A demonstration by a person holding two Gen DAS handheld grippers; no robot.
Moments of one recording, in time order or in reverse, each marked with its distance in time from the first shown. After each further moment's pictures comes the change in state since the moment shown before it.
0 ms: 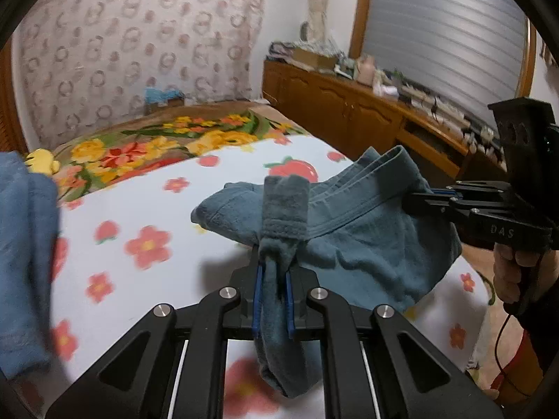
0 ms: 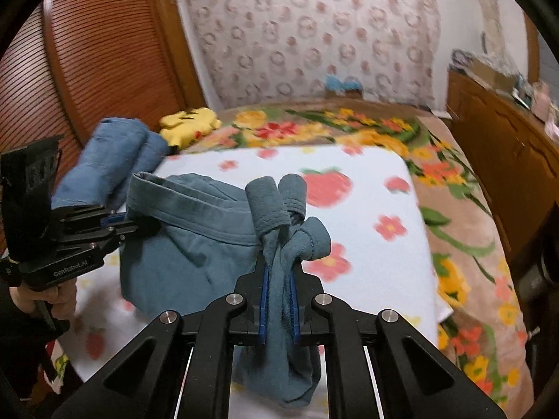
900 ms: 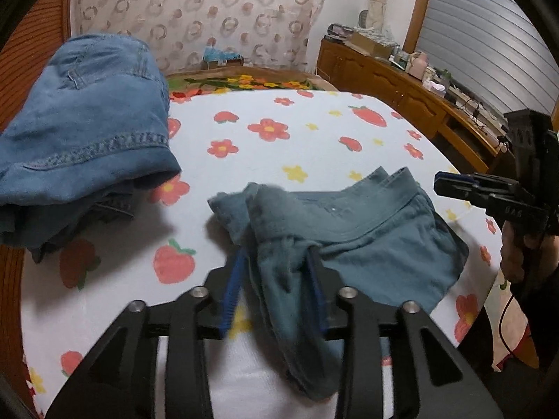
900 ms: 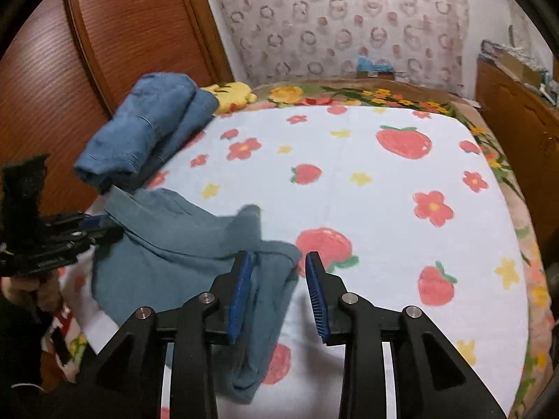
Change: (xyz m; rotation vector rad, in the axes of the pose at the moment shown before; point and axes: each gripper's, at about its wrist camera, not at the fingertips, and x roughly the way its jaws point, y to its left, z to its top) left arm -0.059 0.070 -0.100 -0.155 0.106 0.136; right arm 0.009 0.053 -0.059 -0.015 0.084 0.086
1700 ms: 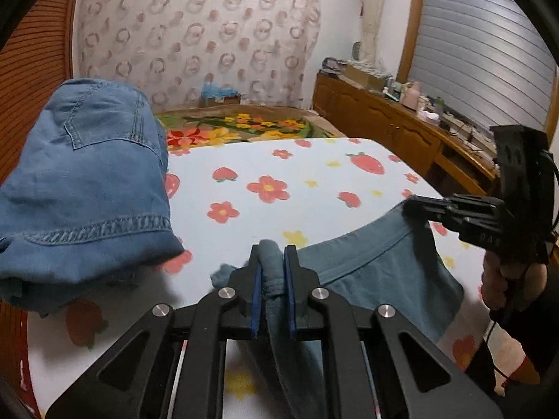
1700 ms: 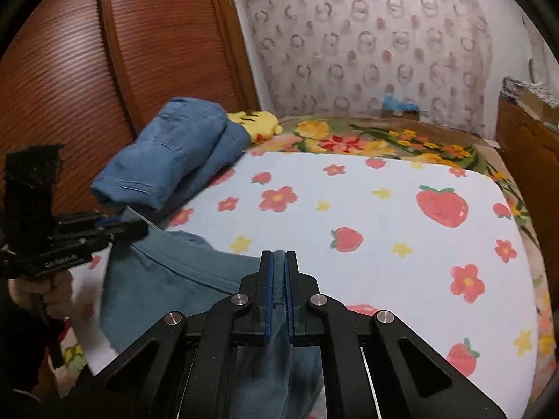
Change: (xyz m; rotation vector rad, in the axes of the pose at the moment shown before) left arm 0.003 0.007 0.037 0.009 -0.136 -0.013; right arm 0.030 0.015 0.038 -0.086 -0.100 -0.002
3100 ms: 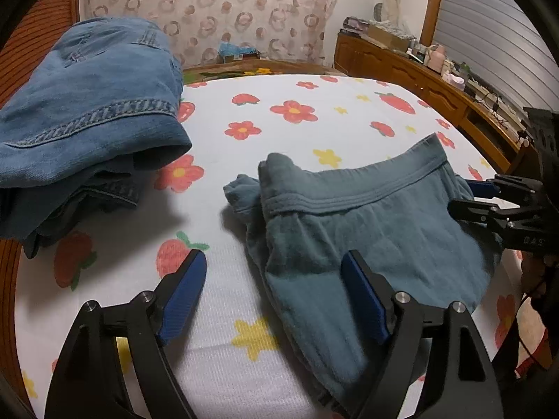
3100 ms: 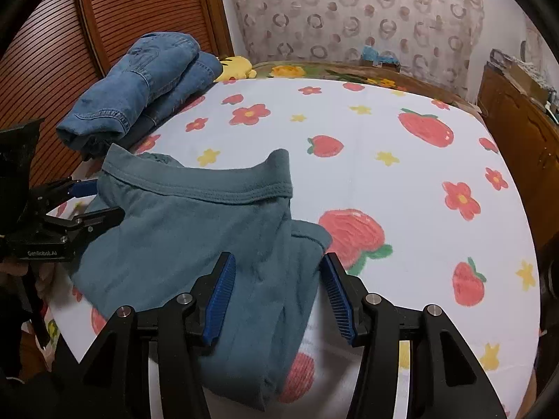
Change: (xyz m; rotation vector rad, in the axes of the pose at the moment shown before) left arm 0.022 0.004 -0.048 -0.007 0.164 0.091; right arm 0.014 0.008 -0.029 0.015 0.200 -0.072
